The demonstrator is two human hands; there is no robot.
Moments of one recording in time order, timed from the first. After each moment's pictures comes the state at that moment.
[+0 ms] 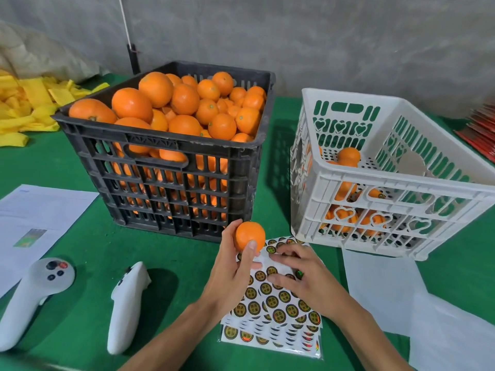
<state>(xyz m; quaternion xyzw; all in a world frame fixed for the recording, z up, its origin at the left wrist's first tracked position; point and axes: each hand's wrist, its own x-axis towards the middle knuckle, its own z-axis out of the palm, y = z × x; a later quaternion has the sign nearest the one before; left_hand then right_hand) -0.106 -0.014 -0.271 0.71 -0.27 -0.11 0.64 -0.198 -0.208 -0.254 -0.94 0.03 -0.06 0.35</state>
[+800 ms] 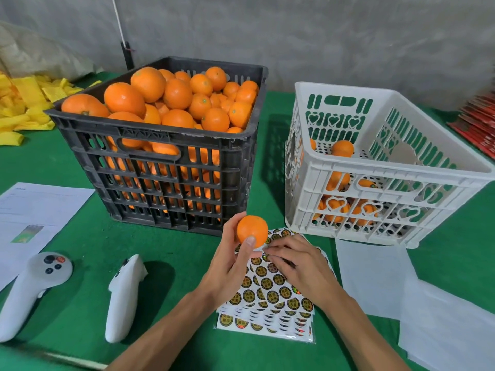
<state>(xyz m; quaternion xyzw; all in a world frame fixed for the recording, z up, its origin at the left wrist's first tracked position) -0.106 -0.015 -0.273 0.70 -0.31 -0.11 0.63 -0.203 -0.202 -0.253 -0.95 -0.06 -0.23 0.23</state>
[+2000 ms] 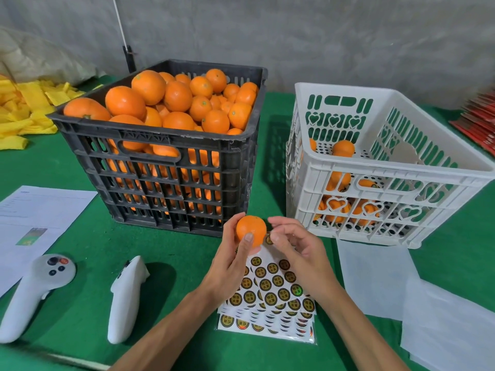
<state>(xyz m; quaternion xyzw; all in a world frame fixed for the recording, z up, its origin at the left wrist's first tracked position) -0.103 -0.020 -0.271 0.69 -0.28 -0.15 0.65 -0.195 -0.182 -0.229 -0.77 0.05 -0.21 0.60</state>
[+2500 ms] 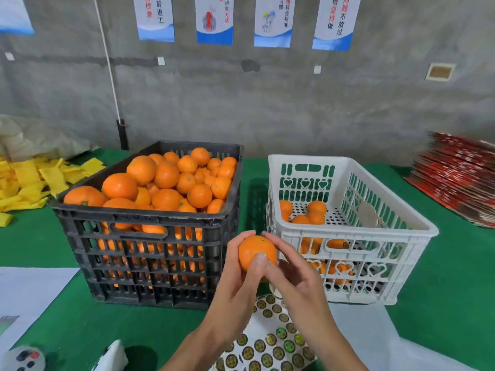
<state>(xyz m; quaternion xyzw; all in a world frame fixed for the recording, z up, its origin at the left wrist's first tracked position) -0.123 -0.050 -0.140 0.59 -0.35 -0.13 0.72 -0.204 -0.167 -0.129 -0.72 0.03 -0.28 0.64</state>
